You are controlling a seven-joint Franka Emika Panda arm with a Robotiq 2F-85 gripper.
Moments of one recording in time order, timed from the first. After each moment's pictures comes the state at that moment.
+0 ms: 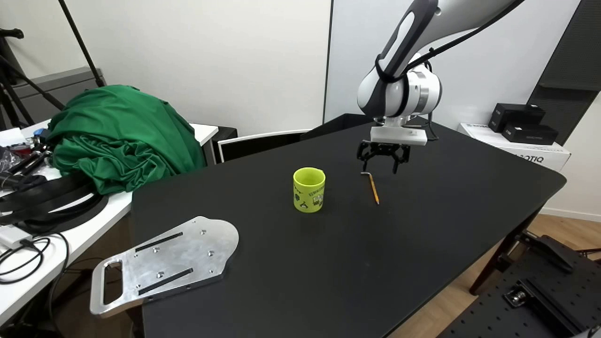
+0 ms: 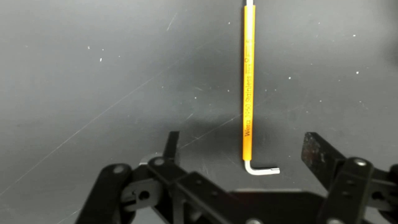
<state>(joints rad) -0.14 0.56 -0.16 -2.09 0.18 2.63 0.24</state>
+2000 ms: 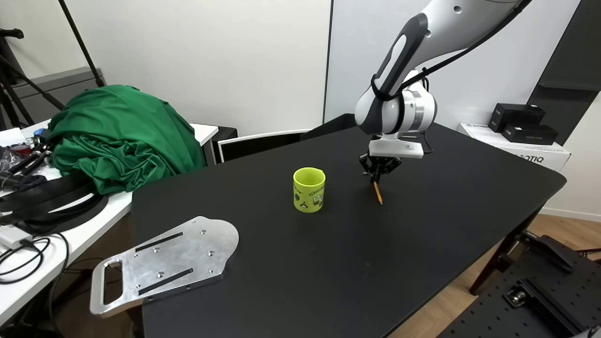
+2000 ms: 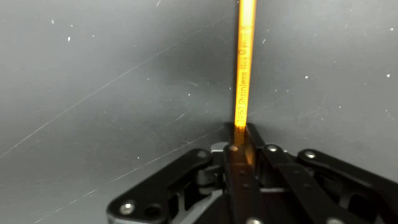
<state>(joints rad) -0.16 0.64 -0.13 -2.09 0.19 2.77 0.18</state>
